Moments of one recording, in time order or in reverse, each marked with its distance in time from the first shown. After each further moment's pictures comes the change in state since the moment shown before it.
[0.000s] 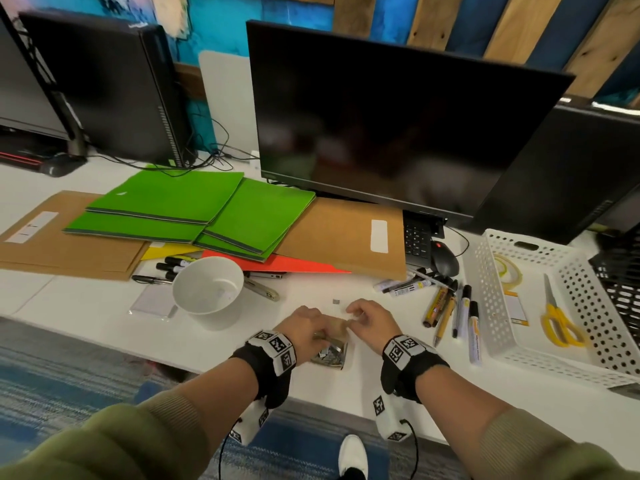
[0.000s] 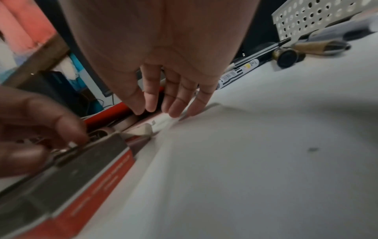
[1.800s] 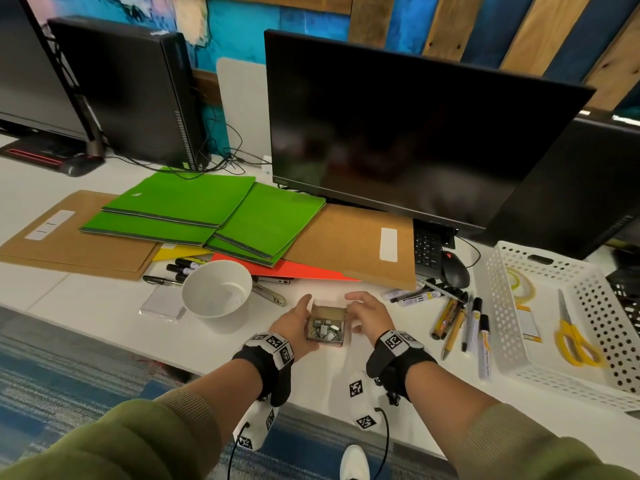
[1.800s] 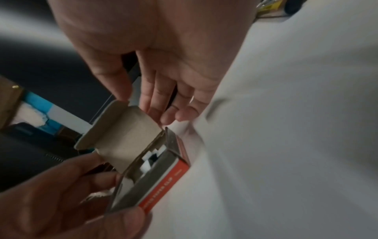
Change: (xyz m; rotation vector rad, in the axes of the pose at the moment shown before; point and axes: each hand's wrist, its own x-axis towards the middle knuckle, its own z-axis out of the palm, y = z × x) left_hand 0.004 -0.016 -0.007 -0.203 0.042 -0.346; right_hand 0.019 -0.033 0.004 0.613 0.003 0.240
